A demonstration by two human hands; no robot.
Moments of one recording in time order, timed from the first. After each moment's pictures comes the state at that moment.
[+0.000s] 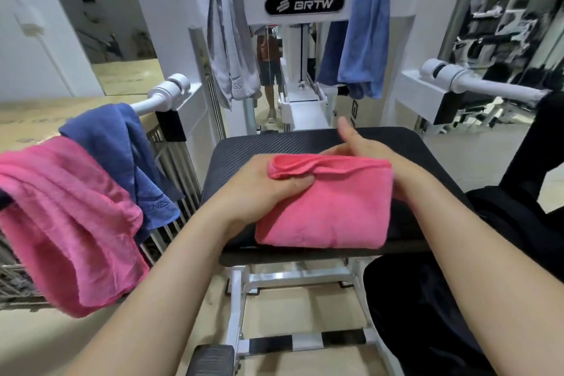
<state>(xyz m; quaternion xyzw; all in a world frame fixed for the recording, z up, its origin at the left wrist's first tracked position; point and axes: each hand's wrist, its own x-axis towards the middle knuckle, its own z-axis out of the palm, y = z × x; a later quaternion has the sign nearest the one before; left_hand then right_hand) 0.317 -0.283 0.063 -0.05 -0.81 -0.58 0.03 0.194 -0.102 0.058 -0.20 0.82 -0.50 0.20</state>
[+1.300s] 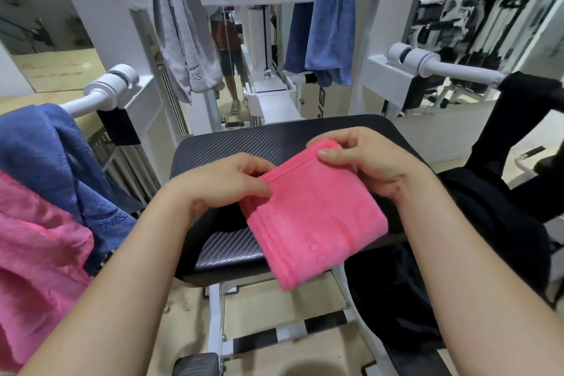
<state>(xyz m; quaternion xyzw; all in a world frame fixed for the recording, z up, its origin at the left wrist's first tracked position) 0.253 -0.320 0.050 -0.10 -0.87 -0.45 -0.16 0.193 -0.088 0.048 -0.22 0.68 -0.67 0.23</state>
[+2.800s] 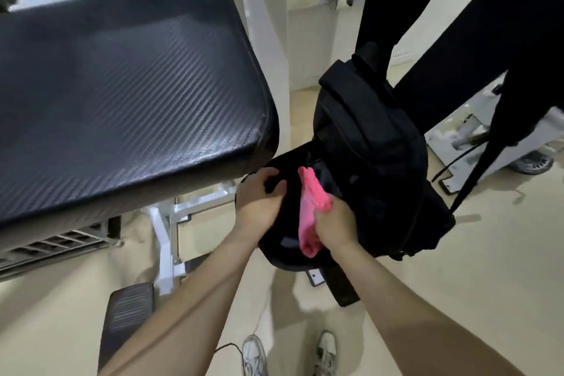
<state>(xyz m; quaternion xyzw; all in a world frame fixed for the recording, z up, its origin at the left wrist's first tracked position) 0.189 -0.019 -0.232 0.19 -0.87 -0.46 -0.04 0.213 0.121 -0.240 0.17 0.88 -0.44 0.12</state>
